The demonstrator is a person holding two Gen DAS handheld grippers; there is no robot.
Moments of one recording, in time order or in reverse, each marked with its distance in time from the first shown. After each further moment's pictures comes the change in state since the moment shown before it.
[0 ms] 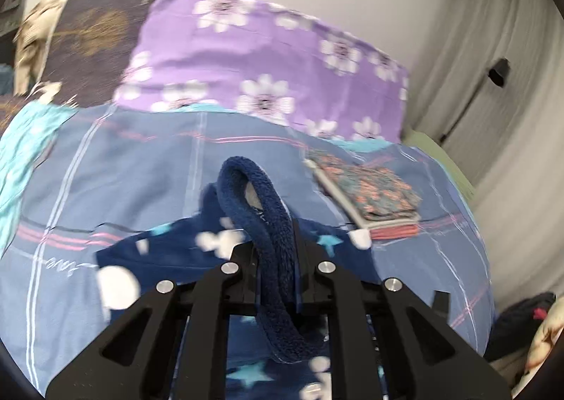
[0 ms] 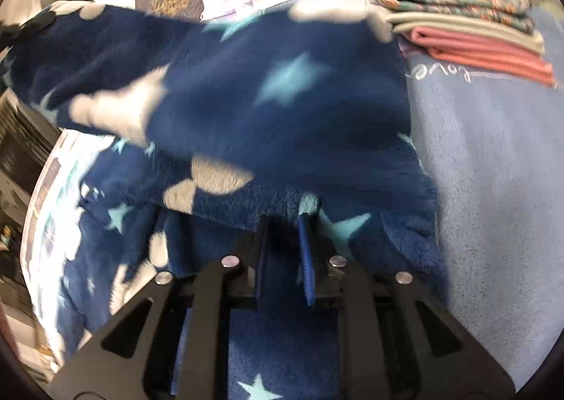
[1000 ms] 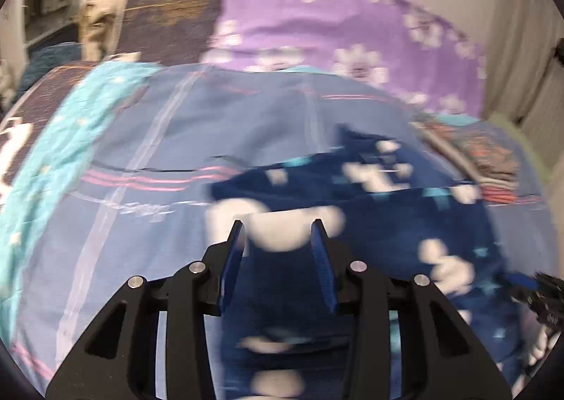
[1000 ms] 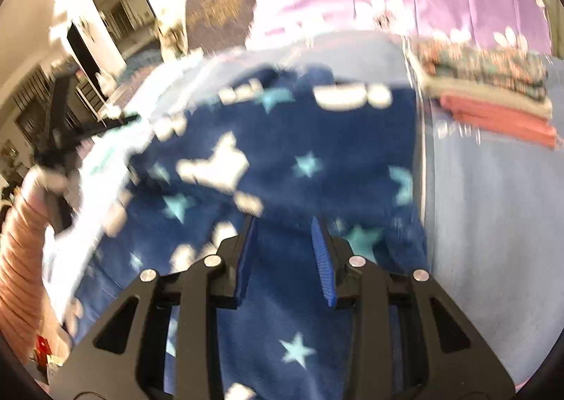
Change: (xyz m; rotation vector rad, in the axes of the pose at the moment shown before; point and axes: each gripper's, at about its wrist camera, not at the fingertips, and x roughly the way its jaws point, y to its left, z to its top) left arm 0.014 0.086 -0.080 -0.012 0.054 0.272; right arm -0.068 0.029 0.009 -0.130 -0.096 0.119
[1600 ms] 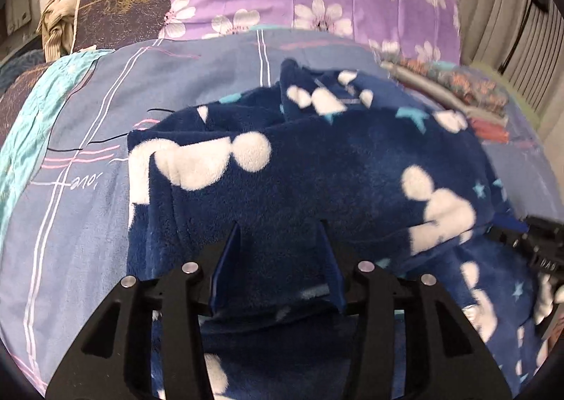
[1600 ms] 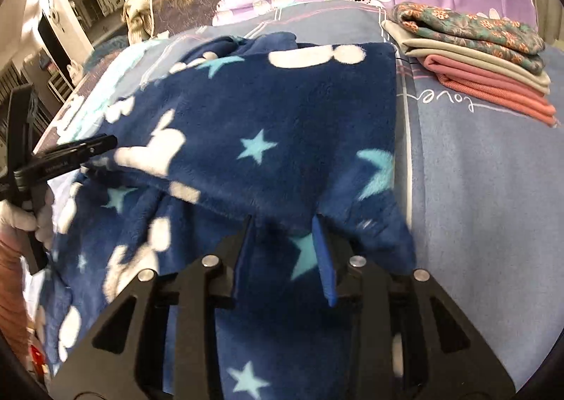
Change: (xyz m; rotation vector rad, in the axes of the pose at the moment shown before) left arm 0.039 -0.043 -0.049 0.105 0.097 -0.026; right arm 0.043 -0.020 -0.013 0.038 0.104 -0.112
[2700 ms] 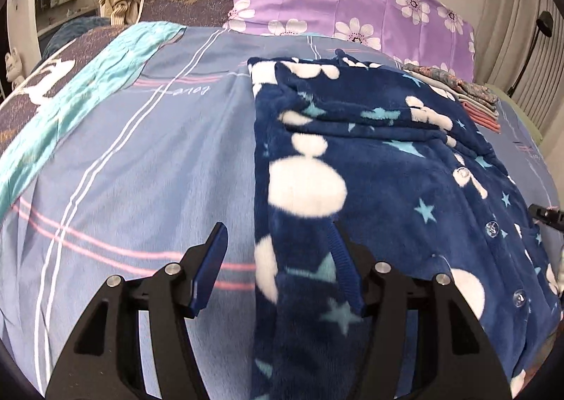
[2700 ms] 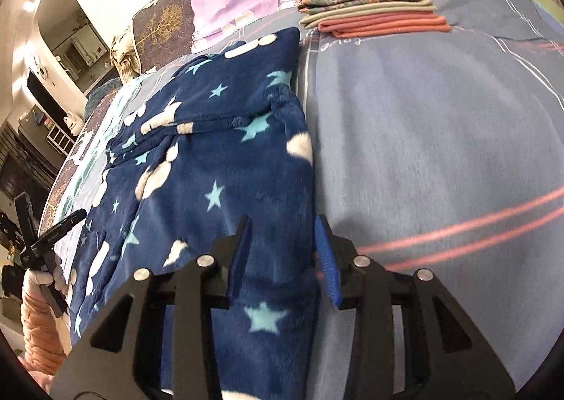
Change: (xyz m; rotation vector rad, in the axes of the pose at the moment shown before) left arm -0.110 0.038 -0.152 -0.131 -0.062 0.090; right arm -0.104 -0.046 -0.118 0.202 -0.068 0.006
